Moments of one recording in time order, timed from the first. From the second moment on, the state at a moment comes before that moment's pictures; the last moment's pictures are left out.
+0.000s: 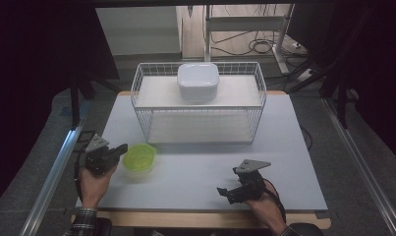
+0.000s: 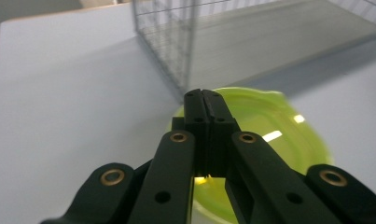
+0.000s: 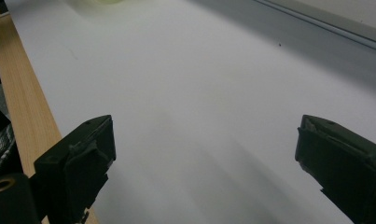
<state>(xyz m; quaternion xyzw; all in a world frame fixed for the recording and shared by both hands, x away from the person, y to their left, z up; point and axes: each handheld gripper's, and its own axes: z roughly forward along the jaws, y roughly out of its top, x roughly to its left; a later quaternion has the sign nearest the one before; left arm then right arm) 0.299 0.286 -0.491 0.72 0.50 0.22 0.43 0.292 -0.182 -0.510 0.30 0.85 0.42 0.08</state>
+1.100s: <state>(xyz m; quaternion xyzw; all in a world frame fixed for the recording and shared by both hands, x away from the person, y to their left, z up) 0.309 0.263 -0.517 0.74 0.52 0.19 0.39 0.293 -0.179 -0.515 0.30 0.86 0.40 0.07</state>
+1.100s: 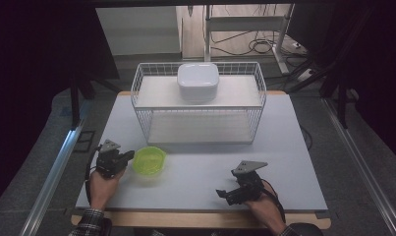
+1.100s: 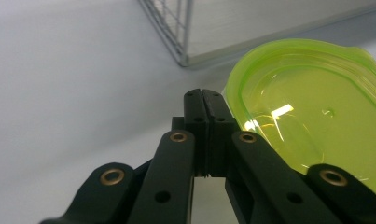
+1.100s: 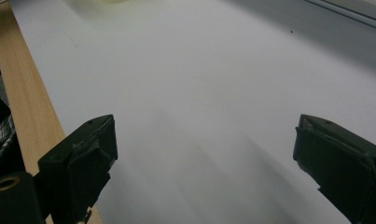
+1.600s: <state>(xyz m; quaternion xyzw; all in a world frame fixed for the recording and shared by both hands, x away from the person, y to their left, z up) 0.306 0.229 -0.515 0.75 0.50 0.16 0.40 0.293 -0.178 -0.516 0.30 0.87 0.40 0.07</state>
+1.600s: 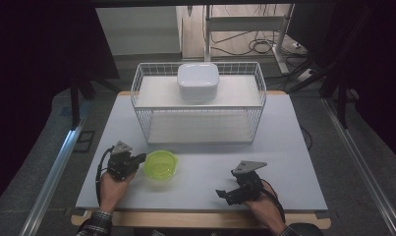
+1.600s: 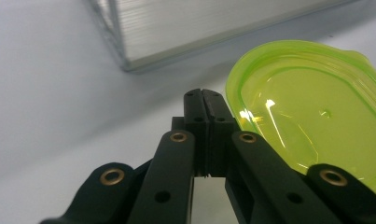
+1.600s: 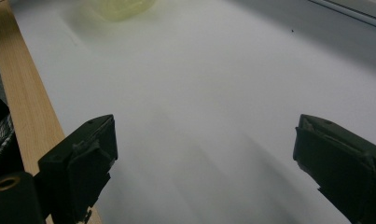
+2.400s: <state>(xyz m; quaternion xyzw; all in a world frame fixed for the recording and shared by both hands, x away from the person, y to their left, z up) 0.295 0.207 -0.524 0.80 0.45 0.10 0.39 0.293 -0.180 -0.515 0.30 0.86 0.40 0.07</state>
